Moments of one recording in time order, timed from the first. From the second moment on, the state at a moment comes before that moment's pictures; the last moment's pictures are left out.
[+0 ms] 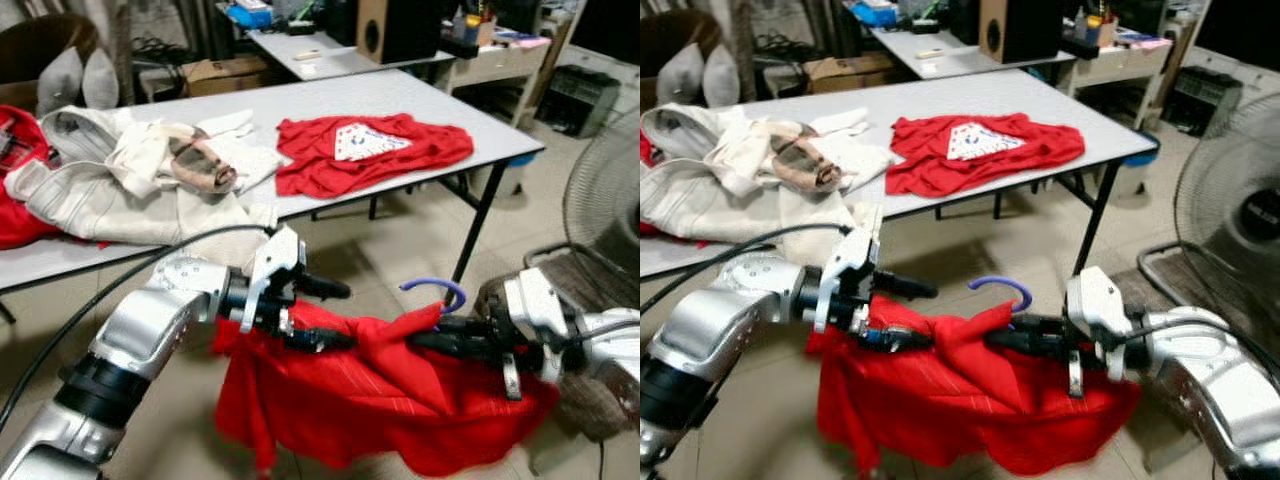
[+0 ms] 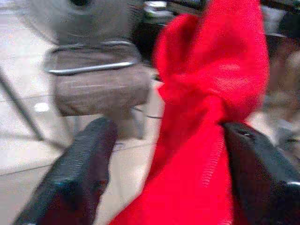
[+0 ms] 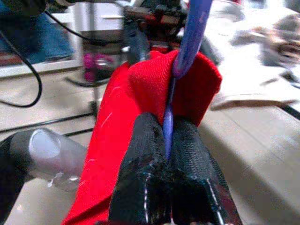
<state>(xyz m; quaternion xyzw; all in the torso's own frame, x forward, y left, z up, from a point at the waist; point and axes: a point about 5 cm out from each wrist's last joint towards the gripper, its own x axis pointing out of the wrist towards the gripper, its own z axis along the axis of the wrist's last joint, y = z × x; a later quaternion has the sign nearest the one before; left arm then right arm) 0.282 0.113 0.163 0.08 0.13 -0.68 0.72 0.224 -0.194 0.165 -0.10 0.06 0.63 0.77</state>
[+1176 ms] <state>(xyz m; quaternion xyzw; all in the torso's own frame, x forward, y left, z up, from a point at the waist) 0.274 0.113 0.159 -0.02 0.14 -0.71 0.69 0.225 -0.196 0.166 -0.09 0.07 0.62 0.77</state>
